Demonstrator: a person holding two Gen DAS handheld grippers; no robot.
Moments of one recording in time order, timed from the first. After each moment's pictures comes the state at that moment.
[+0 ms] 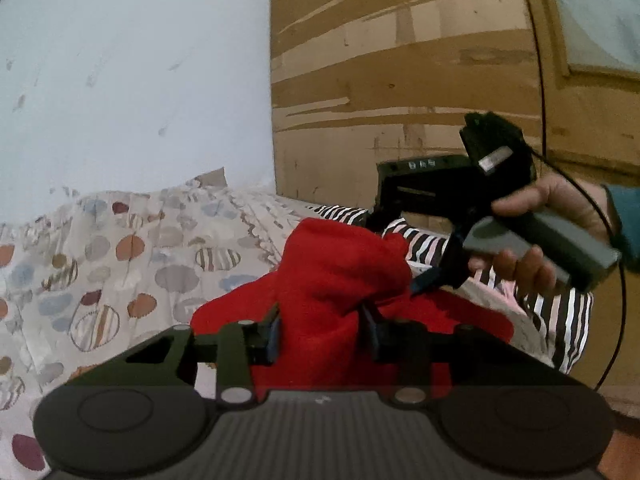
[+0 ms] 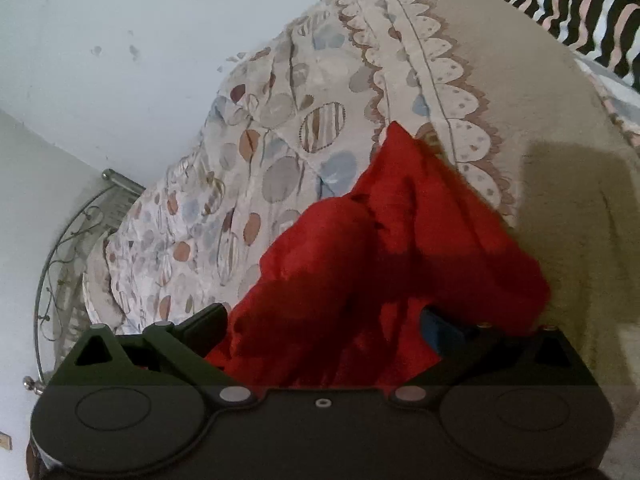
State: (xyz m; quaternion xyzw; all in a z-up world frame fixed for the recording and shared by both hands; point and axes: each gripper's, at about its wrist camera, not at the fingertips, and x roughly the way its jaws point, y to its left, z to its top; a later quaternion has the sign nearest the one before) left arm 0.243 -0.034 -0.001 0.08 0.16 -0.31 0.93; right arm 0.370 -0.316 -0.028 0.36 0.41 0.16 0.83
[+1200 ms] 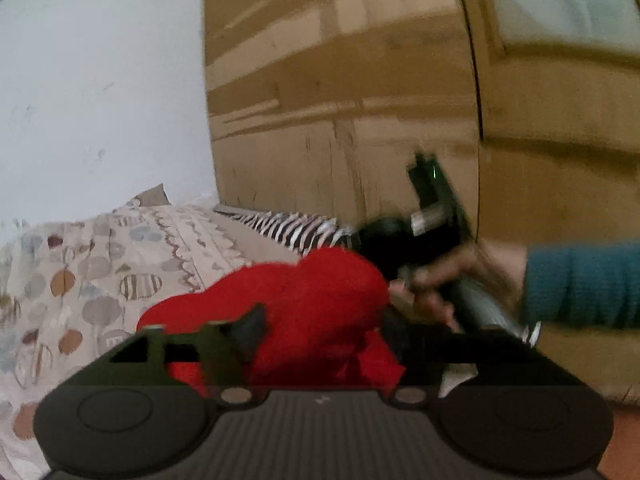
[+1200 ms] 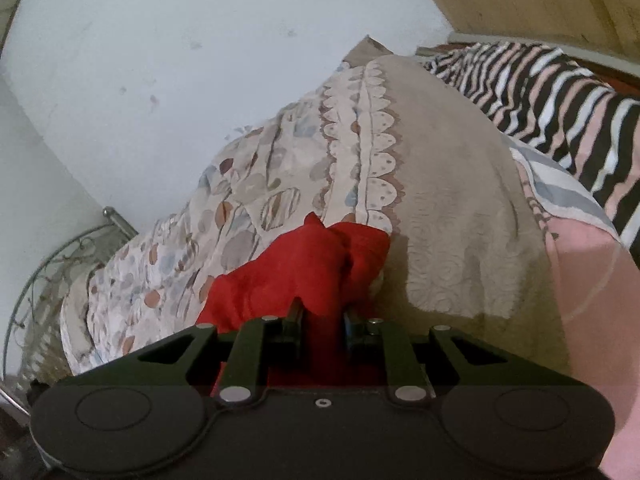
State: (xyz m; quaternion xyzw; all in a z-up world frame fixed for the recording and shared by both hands) left arm 0.206 -0.098 0.014 0.09 0.15 -0.38 0.91; right arm 0.348 -0.378 -0.075 0.30 0.28 0.13 0.90
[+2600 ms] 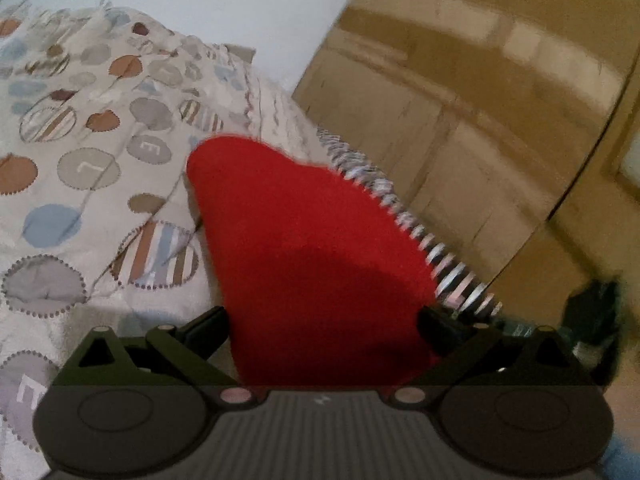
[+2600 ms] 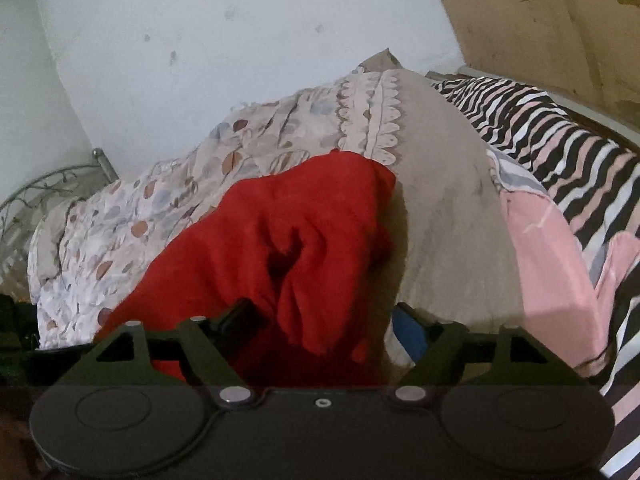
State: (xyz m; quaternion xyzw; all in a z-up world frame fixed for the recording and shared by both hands) left arm 0.269 -0.024 -0.031 -0.18 0.33 -0.33 0.87; right arm 0.231 -0.334 -0.076 0.20 0.27 0.10 0.94
